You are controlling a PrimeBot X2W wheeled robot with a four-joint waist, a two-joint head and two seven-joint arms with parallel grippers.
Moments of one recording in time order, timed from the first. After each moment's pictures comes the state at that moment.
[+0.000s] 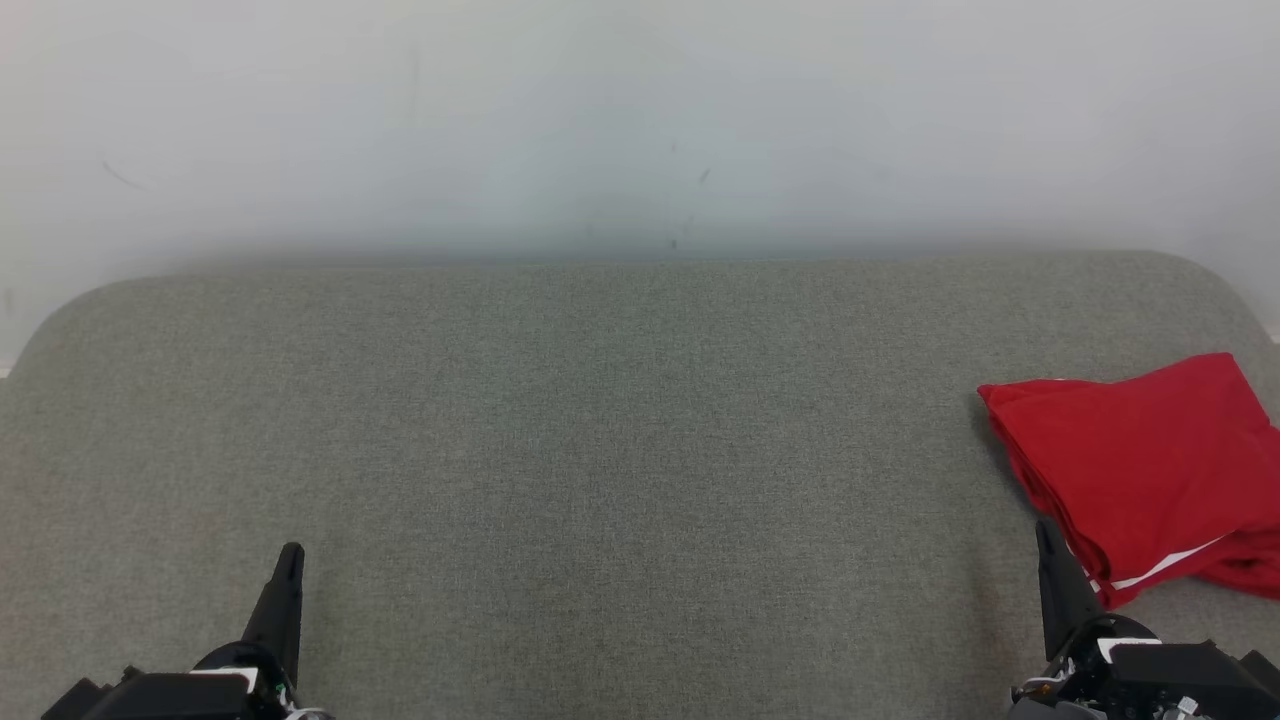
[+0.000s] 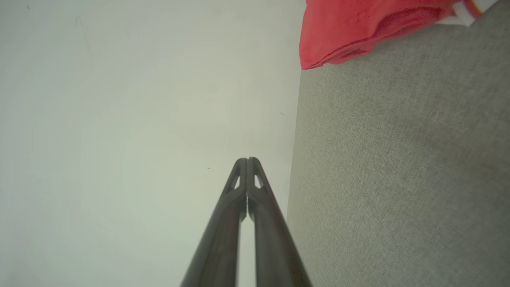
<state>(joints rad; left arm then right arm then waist) -0.12 0.05 0.14 0.26 -1.60 -0.13 0.18 -0.04 -0.05 -0.08 0.18 1.62 0.13 0.04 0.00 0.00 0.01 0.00</state>
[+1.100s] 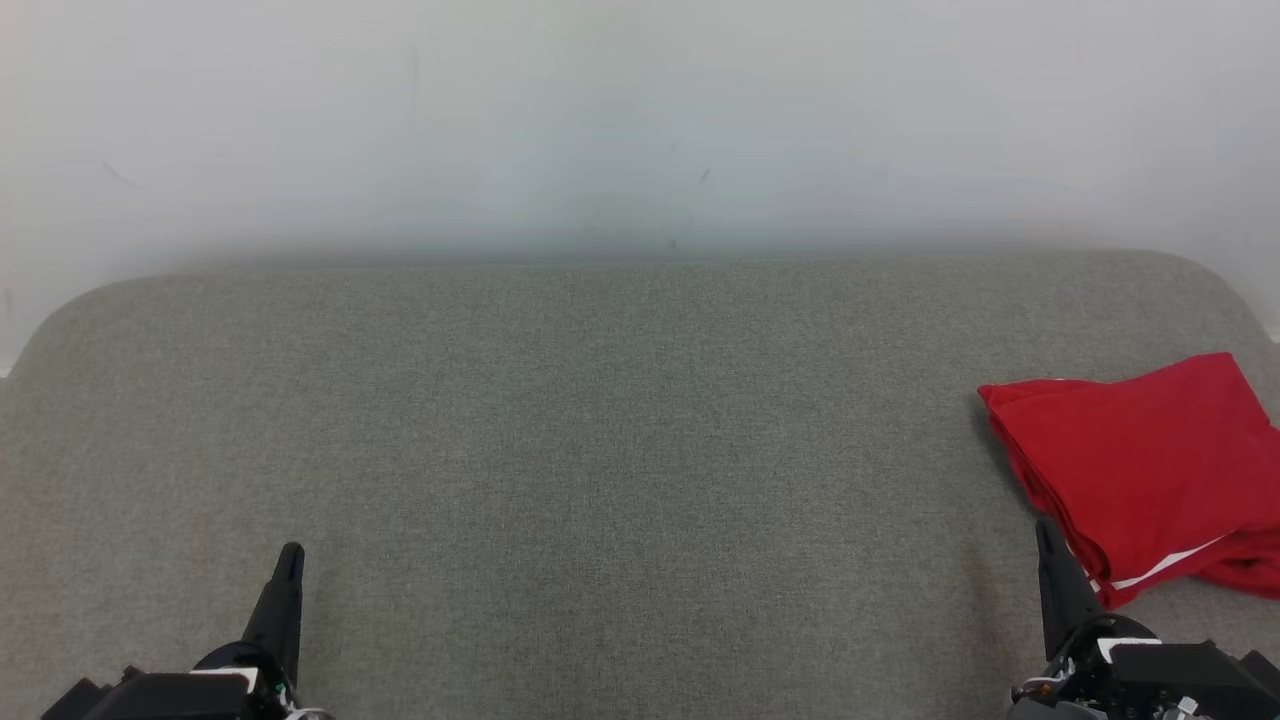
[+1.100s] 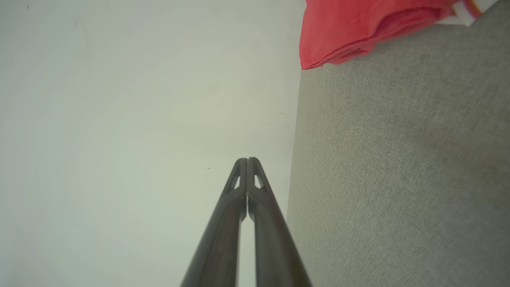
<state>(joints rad) -0.12 0.05 0.14 0.26 -1.60 -0.13 0.18 -0.04 -0.05 -0.08 0.18 1.62 0.13 0.04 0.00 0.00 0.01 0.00</state>
